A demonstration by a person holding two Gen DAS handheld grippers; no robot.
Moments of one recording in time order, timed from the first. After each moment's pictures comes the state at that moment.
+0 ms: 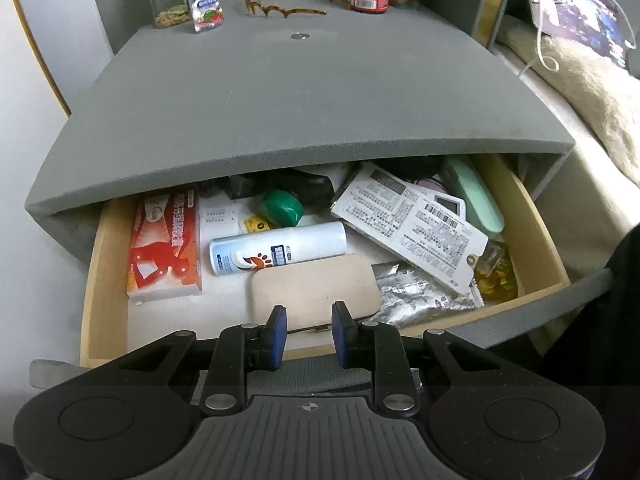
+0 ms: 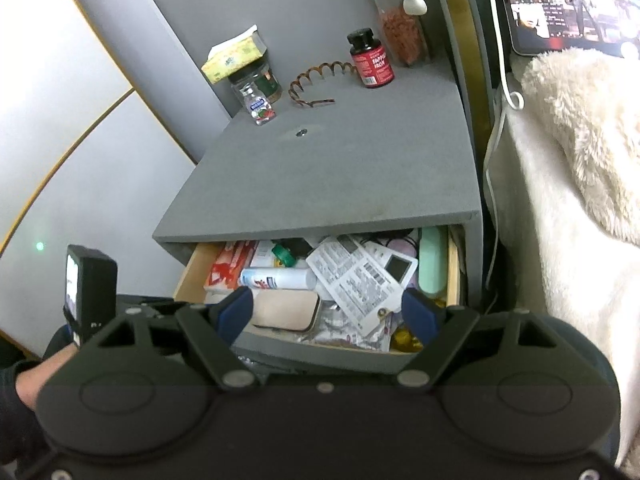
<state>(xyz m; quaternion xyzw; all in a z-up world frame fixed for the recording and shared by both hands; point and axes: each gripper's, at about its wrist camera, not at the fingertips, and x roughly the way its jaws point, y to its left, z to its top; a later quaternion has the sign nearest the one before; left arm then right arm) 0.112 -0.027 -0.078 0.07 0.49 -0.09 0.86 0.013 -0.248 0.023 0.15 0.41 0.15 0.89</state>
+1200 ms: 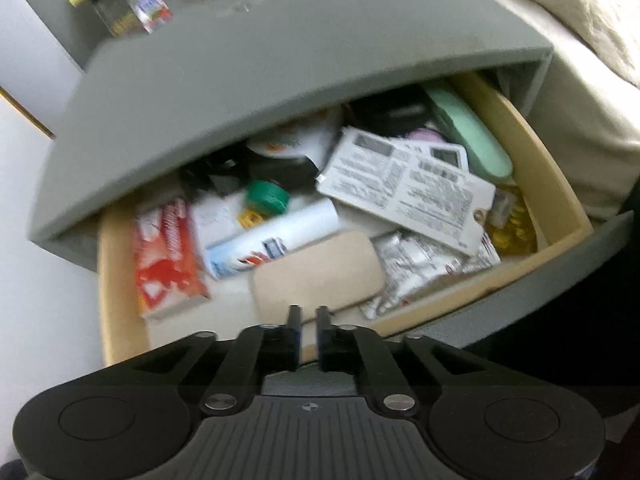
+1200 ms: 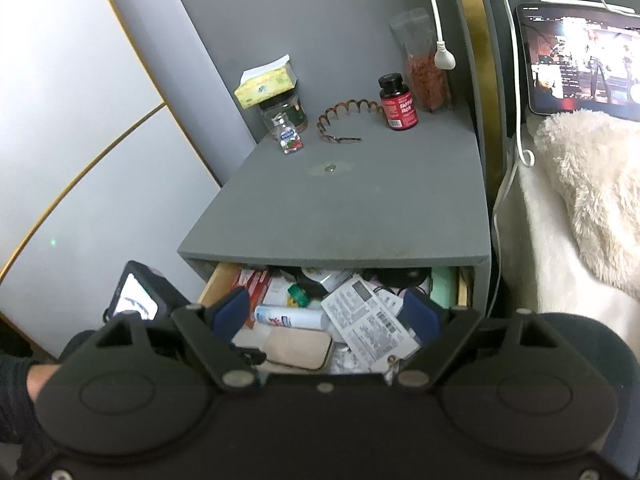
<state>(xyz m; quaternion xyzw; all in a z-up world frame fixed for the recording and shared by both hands) 0.094 -0.057 -0.071 0.17 0.51 -0.11 0.84 -0.001 -0.230 0.065 0.11 0.37 0.16 0.91</state>
